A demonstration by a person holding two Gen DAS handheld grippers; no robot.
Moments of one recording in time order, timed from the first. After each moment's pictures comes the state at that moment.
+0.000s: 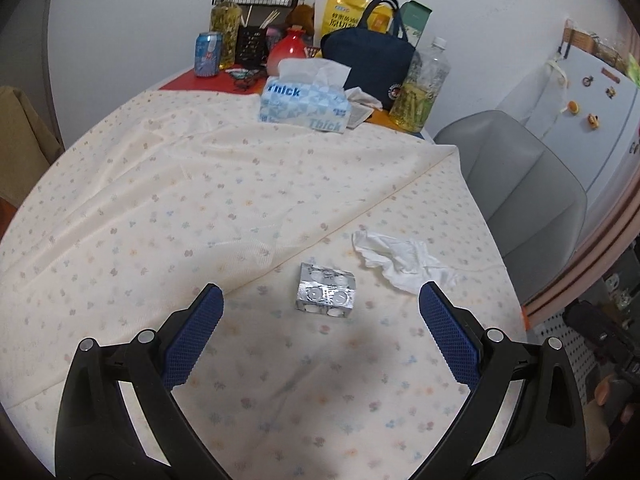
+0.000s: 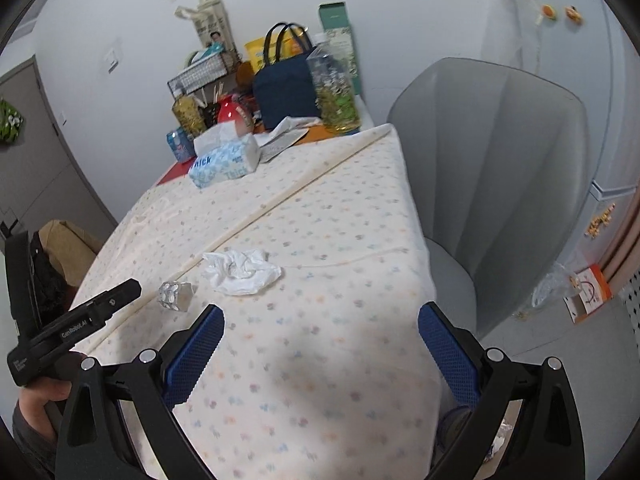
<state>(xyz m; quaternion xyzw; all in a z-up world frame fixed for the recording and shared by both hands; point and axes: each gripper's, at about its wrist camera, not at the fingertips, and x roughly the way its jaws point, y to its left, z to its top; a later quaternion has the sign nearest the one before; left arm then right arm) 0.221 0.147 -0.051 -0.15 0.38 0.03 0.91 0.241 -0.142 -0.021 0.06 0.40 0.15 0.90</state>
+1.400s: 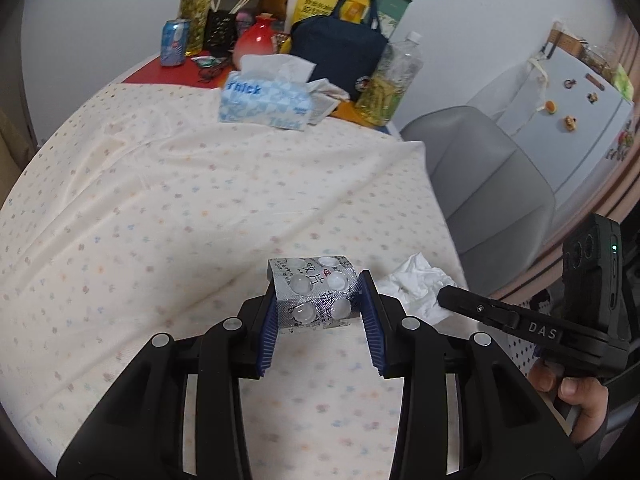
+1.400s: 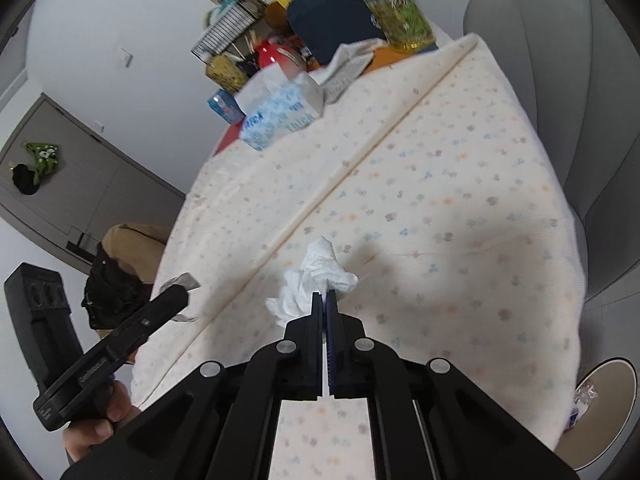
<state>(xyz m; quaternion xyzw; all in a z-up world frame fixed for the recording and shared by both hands) 0.239 0.134 -0.012 -0.18 0.41 -0.03 0.90 0.306 -0.106 -0.038 0.18 0.49 0.28 0.80</state>
